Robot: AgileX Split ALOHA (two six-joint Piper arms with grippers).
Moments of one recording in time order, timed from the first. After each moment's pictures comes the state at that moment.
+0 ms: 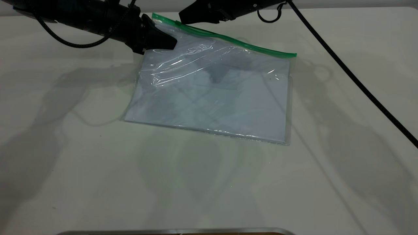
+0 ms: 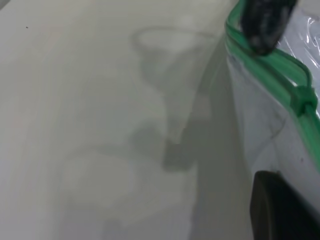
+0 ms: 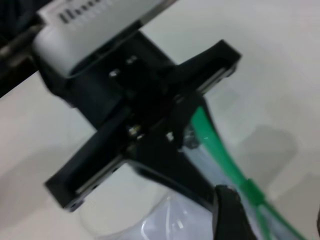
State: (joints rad) left arm -0.09 2.67 -1.79 -1.39 0.81 2.11; right arm 0.29 2.84 -2.23 1.47 0.93 -1.51
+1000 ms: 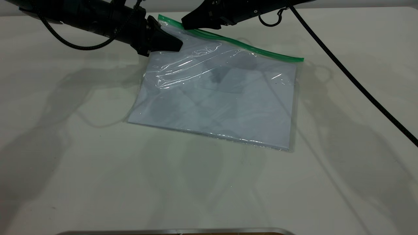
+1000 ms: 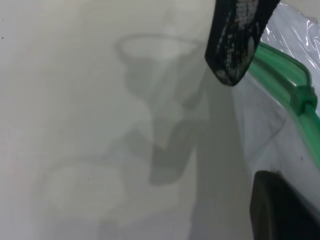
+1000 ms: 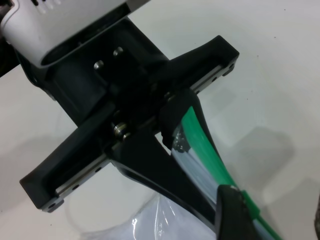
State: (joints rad) left arm -0.10 2.67 -1.79 -1.39 0.82 2.11; right arm 0.29 2.85 -2.23 1.45 0.92 -1.54
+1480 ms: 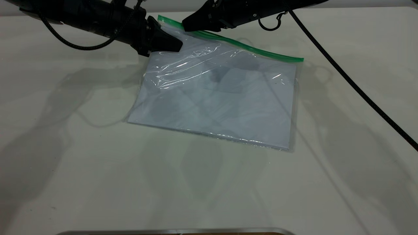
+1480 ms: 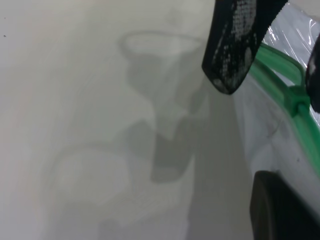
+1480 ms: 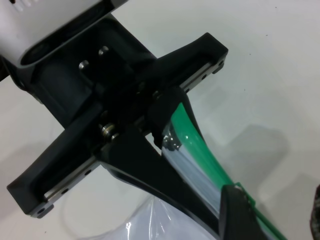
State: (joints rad) left arm -0.10 2.67 -1.79 -1.40 0.81 2.11; right arm 0.29 2.86 -2.23 1.48 0.90 -1.54
